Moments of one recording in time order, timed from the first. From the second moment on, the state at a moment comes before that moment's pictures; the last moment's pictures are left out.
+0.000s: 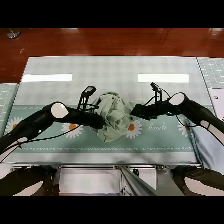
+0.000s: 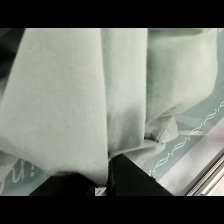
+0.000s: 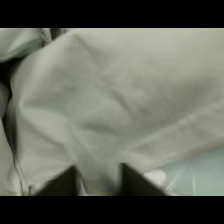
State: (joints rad) left arm -0.53 -1.17 0.71 0.80 -0.78 -1.22; right arm 0.26 -1.36 0.77 -0.73 0.82 1.37
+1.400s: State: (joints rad) left arm -0.08 -0.76 1.77 0.83 -1.47 -1.36; right arm 0.19 -0.76 2.01 -1.30 1.62 1.49
